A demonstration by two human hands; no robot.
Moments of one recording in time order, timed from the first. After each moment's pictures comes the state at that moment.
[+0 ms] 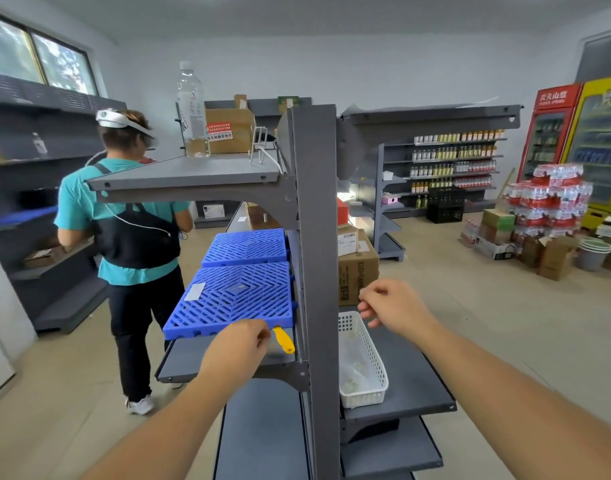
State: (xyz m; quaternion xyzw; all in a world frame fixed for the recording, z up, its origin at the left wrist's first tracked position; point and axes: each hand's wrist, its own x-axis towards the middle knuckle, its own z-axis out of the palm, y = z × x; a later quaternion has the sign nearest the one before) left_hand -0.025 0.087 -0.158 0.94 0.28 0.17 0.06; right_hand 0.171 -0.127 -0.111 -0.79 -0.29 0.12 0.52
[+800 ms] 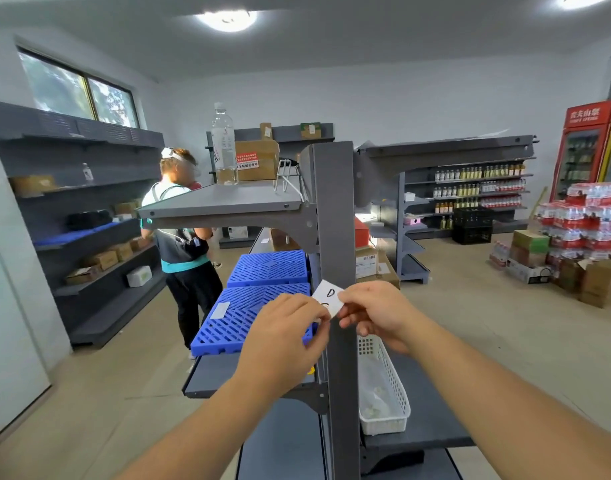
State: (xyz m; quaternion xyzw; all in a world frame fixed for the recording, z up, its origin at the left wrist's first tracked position) left_hand -0.041 0.013 -0.081 0.89 0.03 0.45 0.01; right_hand 0.120 -0.104 -0.054 -0.64 -0.34 0.30 0.62
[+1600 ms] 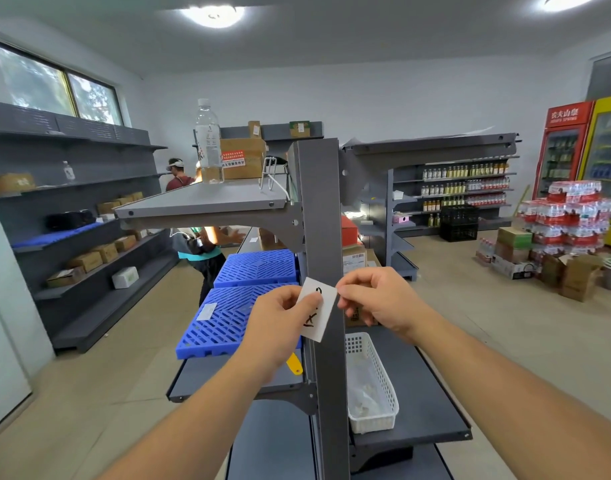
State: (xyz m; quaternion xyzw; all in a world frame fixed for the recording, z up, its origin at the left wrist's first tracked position) left_hand -0.015 0.003 -0.062 0.75 0.23 0.34 0.52; right_hand 0.132 -0.128 -0.041 -0.68 -0.44 0.16 0.56
